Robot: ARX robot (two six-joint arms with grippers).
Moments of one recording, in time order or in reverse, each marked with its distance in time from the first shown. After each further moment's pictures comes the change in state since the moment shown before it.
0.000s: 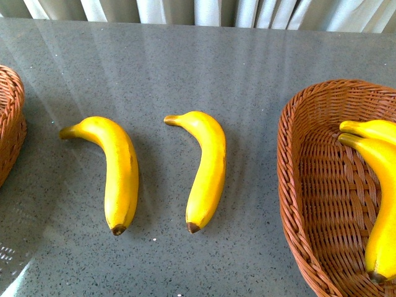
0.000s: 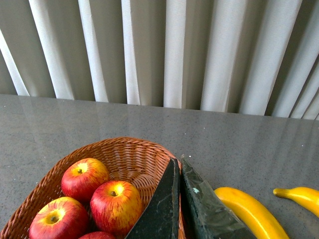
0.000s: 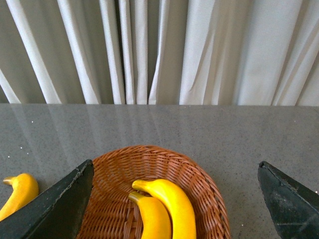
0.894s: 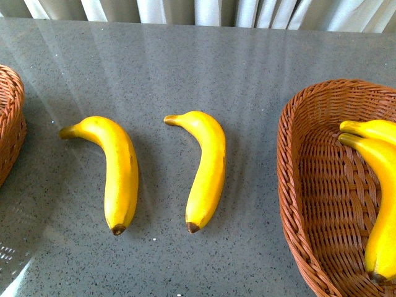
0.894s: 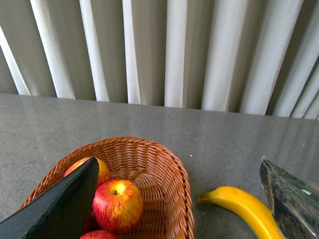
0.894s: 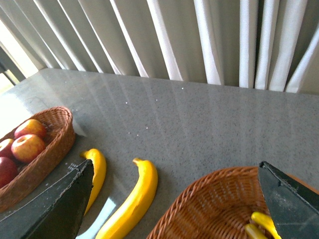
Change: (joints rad) left arm 0.000 0.000 0.000 0.000 0.000 0.002; right arm -0.037 0.897 0.399 0.305 -0.602 0.108
